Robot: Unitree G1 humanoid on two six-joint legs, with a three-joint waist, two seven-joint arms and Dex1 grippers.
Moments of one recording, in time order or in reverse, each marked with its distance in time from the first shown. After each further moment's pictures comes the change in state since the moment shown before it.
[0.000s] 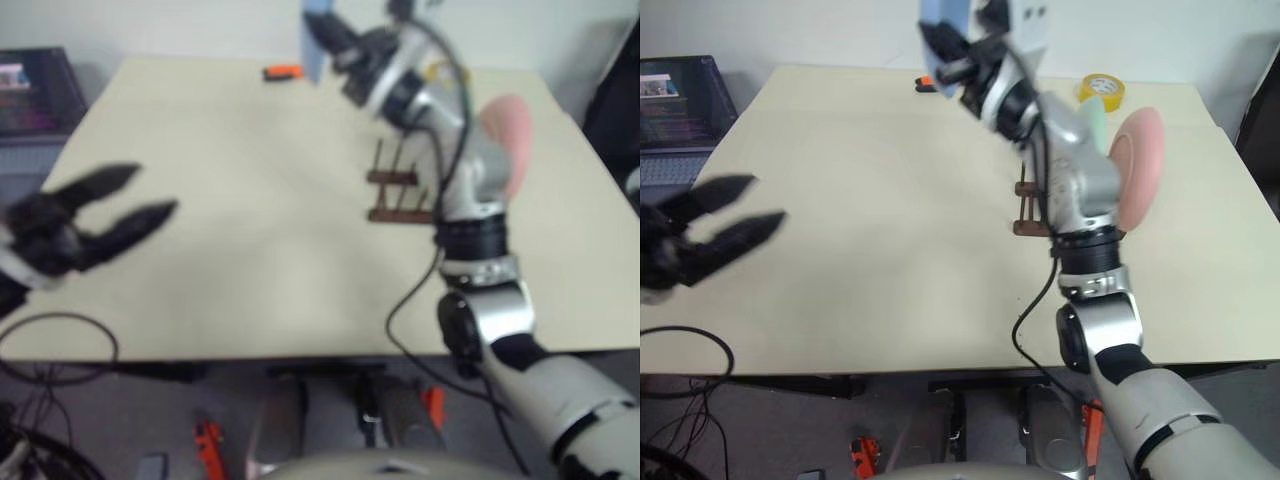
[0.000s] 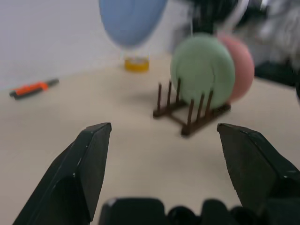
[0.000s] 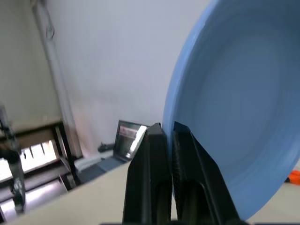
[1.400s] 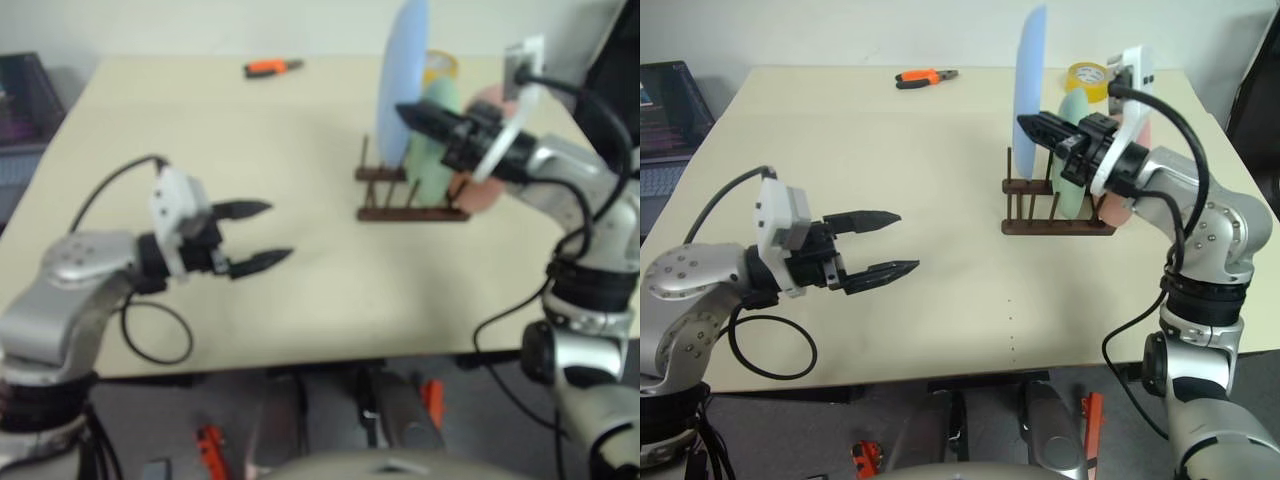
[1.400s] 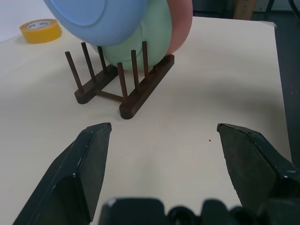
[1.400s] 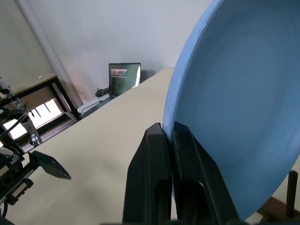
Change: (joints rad) left arm -0.131 0.023 -0.471 0.000 0.166 -0.177 0.045; right arm 0.310 -0.332 -0.029 -0.357 0.321 0.418 0.049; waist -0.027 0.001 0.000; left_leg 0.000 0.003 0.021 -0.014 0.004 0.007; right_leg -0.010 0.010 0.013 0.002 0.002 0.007
